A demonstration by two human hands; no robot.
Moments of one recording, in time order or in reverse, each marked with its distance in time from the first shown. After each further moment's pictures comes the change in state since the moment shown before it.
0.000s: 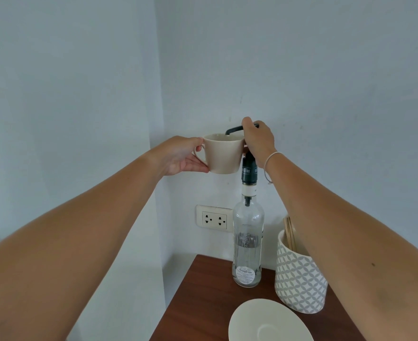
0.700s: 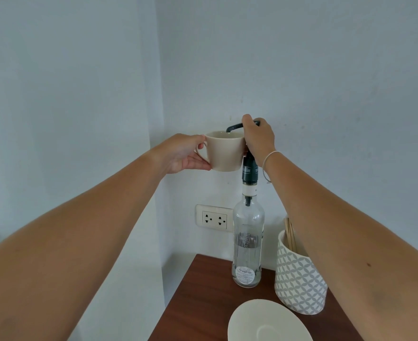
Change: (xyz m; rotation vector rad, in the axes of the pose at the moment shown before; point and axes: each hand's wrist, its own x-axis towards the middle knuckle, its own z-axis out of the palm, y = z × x) left_hand 0.003 0.002 0.005 -0.010 0.012 0.014; right_hand -0.003 -0.004 0.000 0.009 0.019 -0.035
